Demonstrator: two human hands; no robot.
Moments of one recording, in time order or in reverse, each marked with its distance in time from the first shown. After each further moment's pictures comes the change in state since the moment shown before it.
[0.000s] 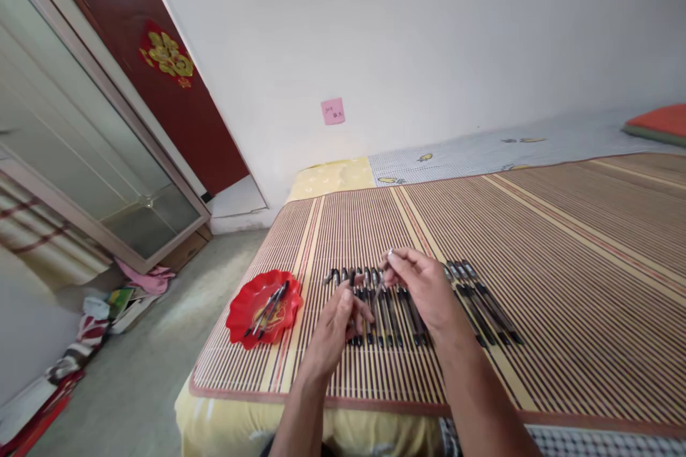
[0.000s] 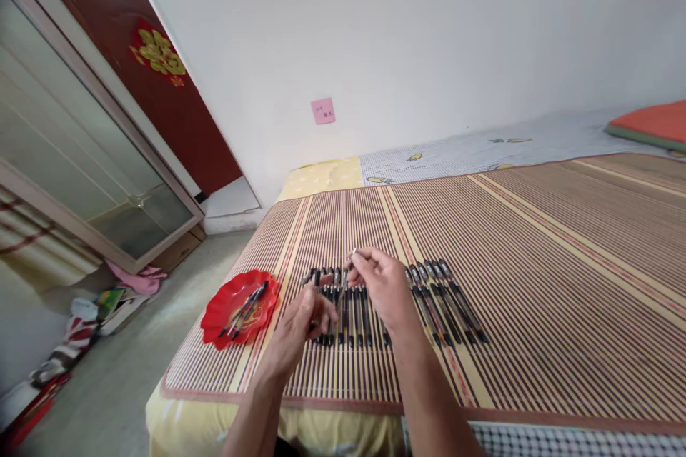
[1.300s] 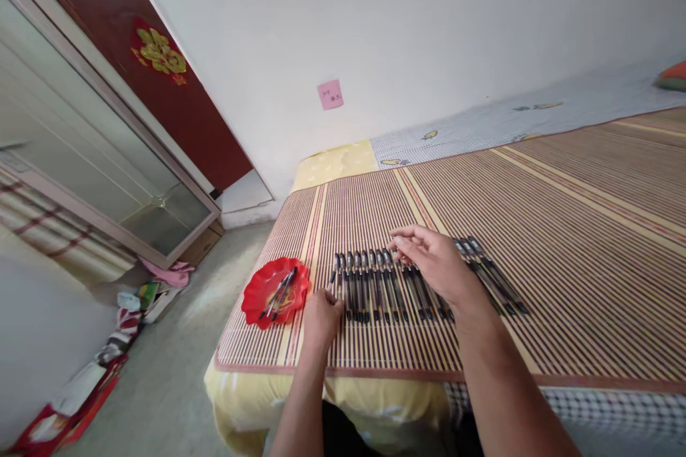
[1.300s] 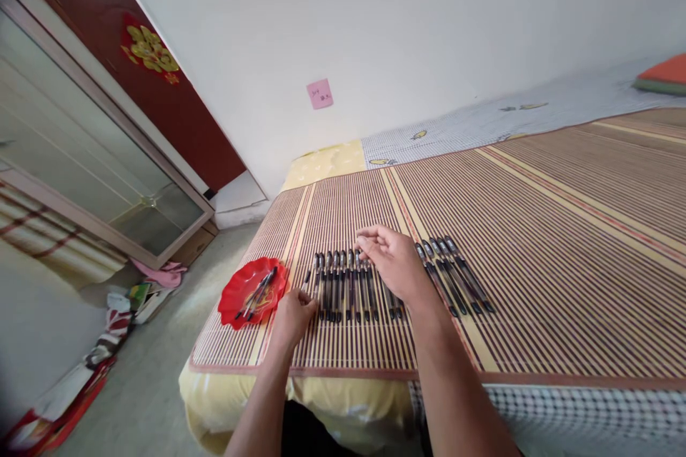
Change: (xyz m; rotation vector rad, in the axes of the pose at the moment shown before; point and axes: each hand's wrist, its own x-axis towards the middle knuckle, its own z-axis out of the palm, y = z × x) left_hand 0.011 -0.062 -0.054 1.019 0.461 -0.254; right_hand 0.000 -0.010 -0.022 -0.325 -0.058 0.002
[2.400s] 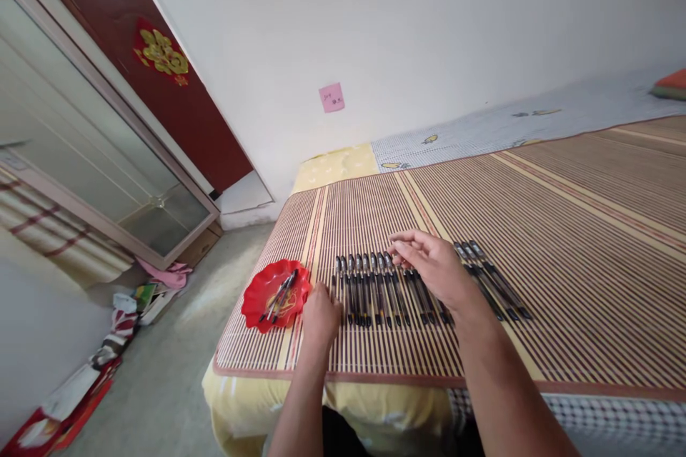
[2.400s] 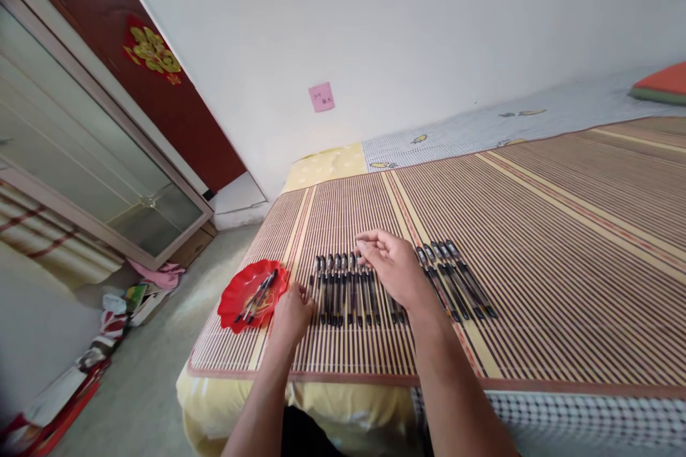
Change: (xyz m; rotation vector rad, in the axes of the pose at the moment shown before) left_hand 0.000 0.019 -0.015 0.195 -0.053 0.018; right_hand -0.001 0.000 0.006 0.047 0.002 0.009
